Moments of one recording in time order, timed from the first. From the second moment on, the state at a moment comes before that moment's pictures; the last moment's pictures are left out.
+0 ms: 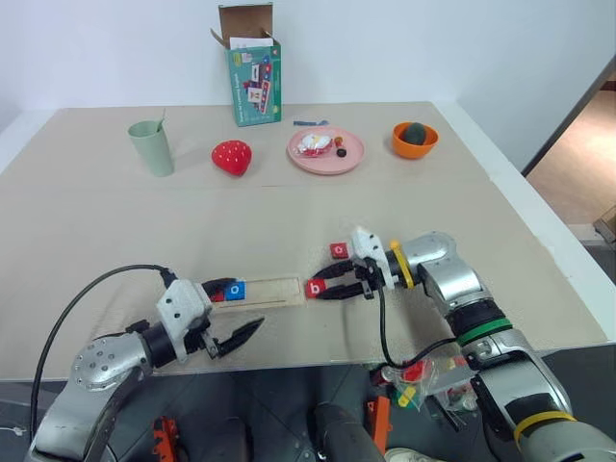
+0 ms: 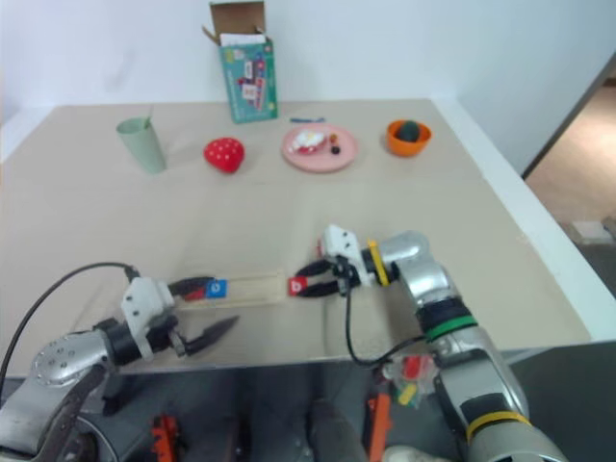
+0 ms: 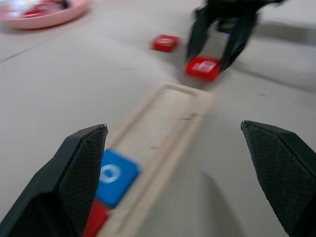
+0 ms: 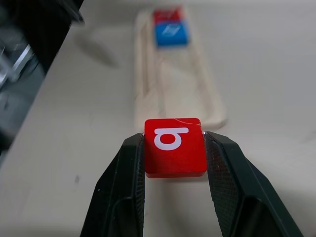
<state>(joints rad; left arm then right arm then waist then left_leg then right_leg) 0.14 0.53 0.09 -0.50 -0.36 0.29 -0.72 -0.75 -0.47 0.25 0.42 0.19 0.15 1.42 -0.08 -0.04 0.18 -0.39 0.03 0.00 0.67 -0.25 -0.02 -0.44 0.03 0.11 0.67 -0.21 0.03</state>
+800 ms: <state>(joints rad) 0.30 0.50 0.19 -0.53 -0.43 0.30 -0.65 -0.88 -0.22 0.43 0.46 0.03 0.27 1.22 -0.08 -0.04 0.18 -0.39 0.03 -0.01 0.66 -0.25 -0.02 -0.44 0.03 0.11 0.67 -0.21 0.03</state>
